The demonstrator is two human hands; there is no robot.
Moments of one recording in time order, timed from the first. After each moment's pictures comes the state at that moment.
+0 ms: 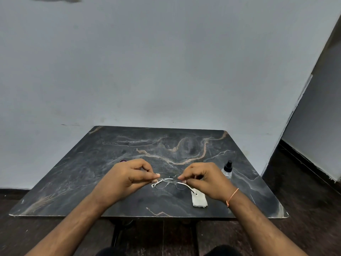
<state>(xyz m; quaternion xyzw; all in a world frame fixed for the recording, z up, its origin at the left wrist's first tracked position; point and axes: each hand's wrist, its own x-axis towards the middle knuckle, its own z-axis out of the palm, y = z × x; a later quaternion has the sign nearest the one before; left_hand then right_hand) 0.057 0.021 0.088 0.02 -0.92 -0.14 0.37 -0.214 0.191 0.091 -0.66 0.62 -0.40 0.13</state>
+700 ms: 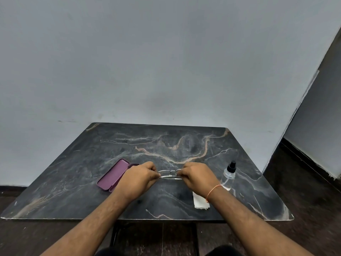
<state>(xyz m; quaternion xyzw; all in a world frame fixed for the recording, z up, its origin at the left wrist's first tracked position) -0.002 -0.015 0.023 0.17 -0.95 -0.03 0.27 -0.225 0.131 0.050 -0.68 0.72 -0.10 -0.08</state>
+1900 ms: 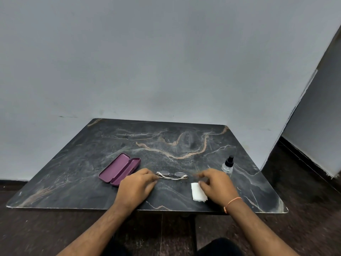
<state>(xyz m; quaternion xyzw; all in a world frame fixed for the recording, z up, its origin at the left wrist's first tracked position) 0.012 0.015 -0.023 0.30 -0.90 -0.09 0.31 -0.246 0.196 0.023 -0.53 0.82 -0.20 -0.02</state>
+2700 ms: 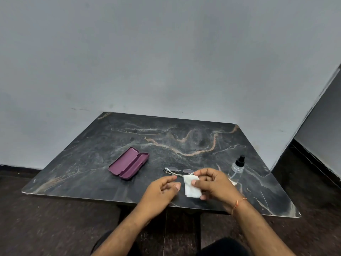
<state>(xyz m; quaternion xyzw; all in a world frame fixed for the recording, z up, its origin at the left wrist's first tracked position) -0.004 0.084 -0.011 0.35 -0.66 -0.61 0.26 -0.203 0.190 0.033 -0.32 0.67 -0.53 0.41</state>
